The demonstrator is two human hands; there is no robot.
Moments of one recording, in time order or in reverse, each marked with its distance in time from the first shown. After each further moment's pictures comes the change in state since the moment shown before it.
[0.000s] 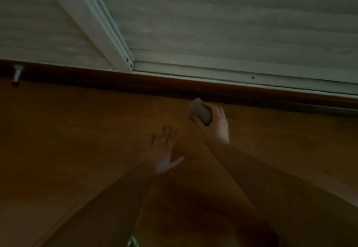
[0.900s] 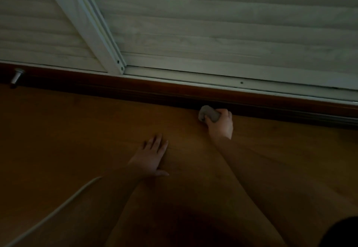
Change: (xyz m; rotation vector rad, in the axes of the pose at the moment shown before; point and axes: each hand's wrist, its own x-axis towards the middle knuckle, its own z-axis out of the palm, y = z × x) left_hand 0.047 -0.010 0.050 0.188 -0.114 -0.035; right_hand 0.059 0.099 0.001 -0.013 0.171 0.145
